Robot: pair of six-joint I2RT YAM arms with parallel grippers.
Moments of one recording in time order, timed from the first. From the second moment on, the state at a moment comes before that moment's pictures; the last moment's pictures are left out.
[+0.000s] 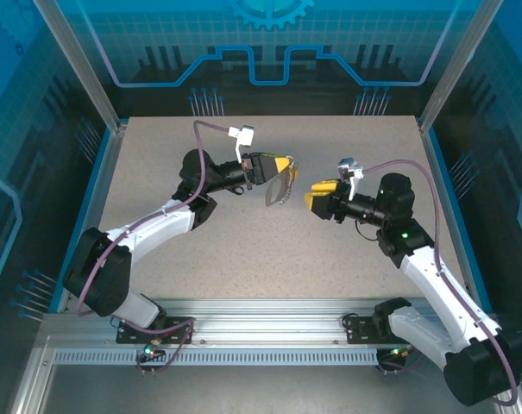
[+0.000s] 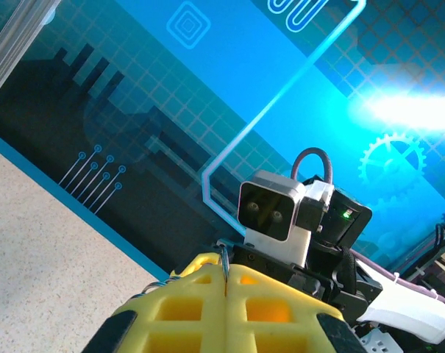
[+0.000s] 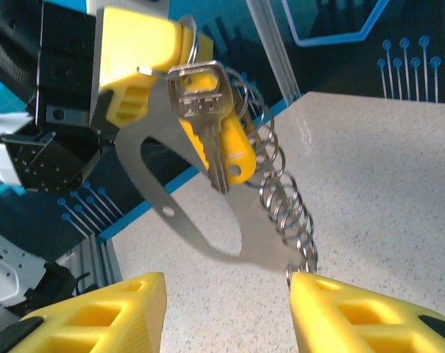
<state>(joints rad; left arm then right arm) -0.50 1.51 0.99 0.83 0.80 -0.94 0.28 0.92 0.73 0.01 -0.76 0.32</state>
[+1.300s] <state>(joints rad) -0.51 1.51 0.98 0.84 0.82 -0.92 0.35 1.15 0.88 0.37 -0.70 0.61</state>
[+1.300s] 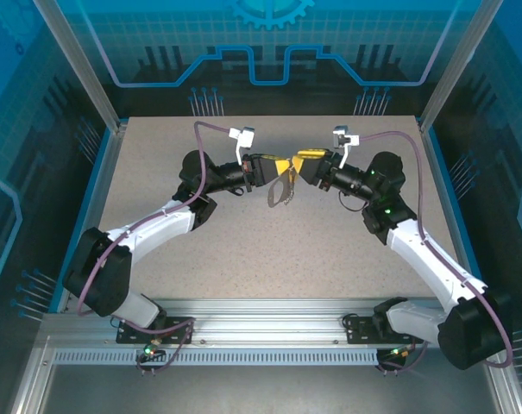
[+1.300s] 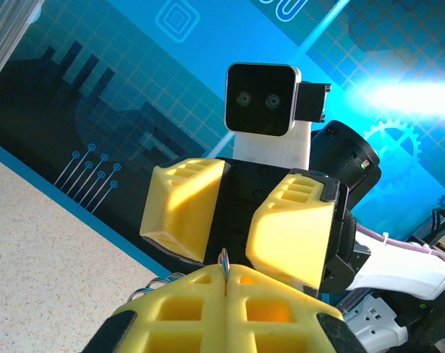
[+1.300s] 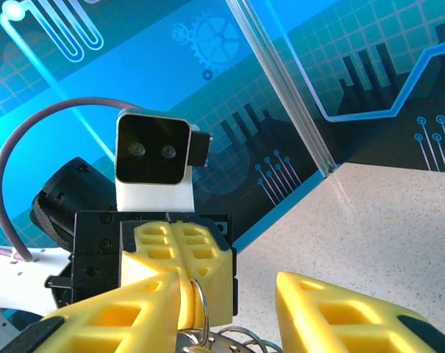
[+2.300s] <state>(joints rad) -0.50 1.51 0.98 0.83 0.82 -0.91 0.39 1.15 0.80 0.48 -0.69 0.63</state>
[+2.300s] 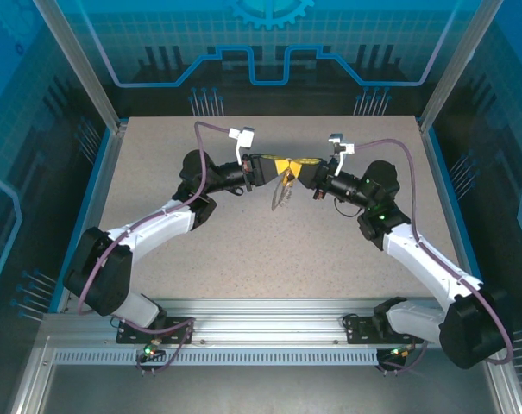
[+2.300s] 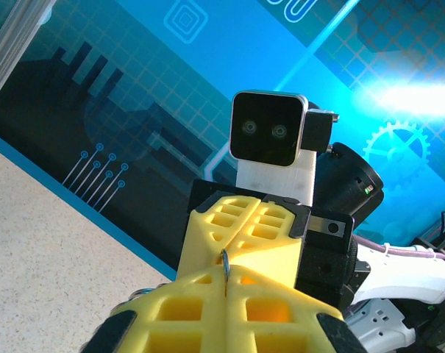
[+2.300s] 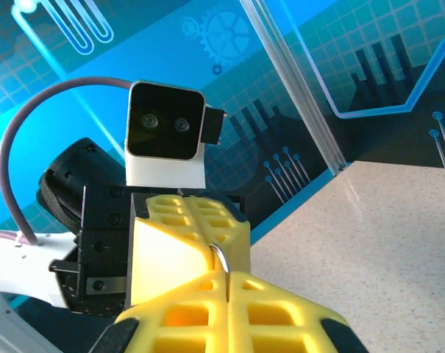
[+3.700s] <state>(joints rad) -0.35 1.61 1.48 -0.17 1.02 -0.22 0.23 1.49 1.34 -0.40 -1.05 -0.07</state>
